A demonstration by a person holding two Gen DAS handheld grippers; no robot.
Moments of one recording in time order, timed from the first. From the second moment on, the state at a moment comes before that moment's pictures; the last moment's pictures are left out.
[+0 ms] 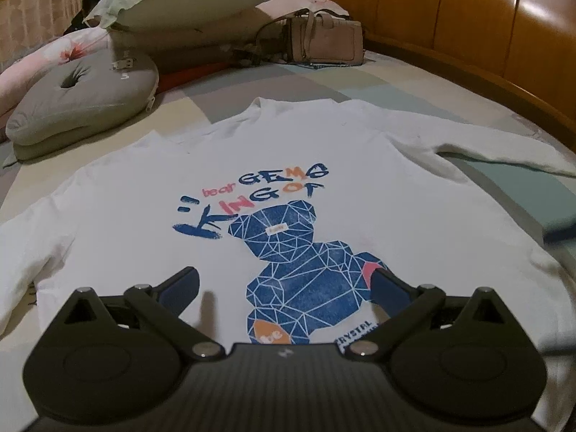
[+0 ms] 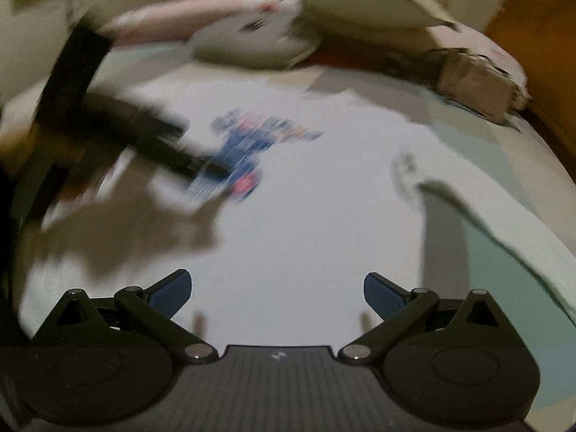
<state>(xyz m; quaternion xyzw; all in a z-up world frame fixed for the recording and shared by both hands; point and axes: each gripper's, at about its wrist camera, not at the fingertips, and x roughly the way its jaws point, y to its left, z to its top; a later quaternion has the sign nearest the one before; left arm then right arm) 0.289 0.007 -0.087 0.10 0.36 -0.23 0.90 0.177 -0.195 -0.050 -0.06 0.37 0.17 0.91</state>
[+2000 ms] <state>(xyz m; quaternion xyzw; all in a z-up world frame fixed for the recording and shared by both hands) 0.278 -0.026 -0.112 0.11 0.34 -0.30 0.89 0.518 -0.382 -0.104 0.12 0.46 0.32 0.82</state>
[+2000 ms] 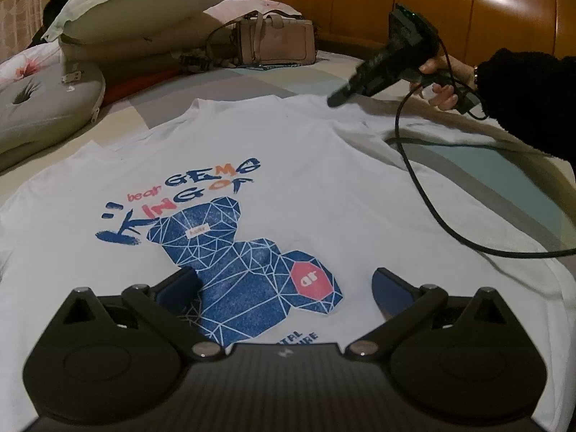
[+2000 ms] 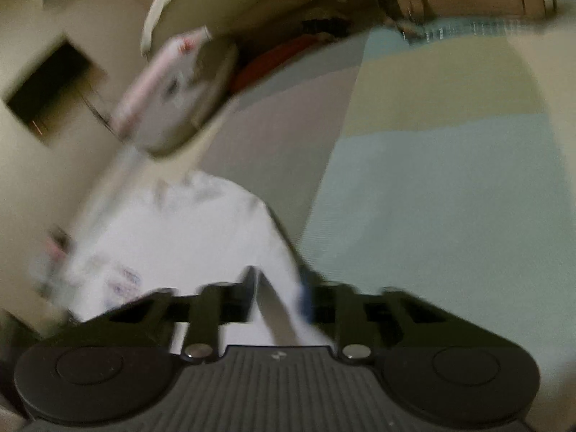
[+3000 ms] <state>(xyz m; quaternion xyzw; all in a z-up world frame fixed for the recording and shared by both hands) 0.277 -0.024 -0.112 0.11 0.34 -0.30 0.89 0.482 -0.424 -0.099 0.12 0.47 0.27 0.83</state>
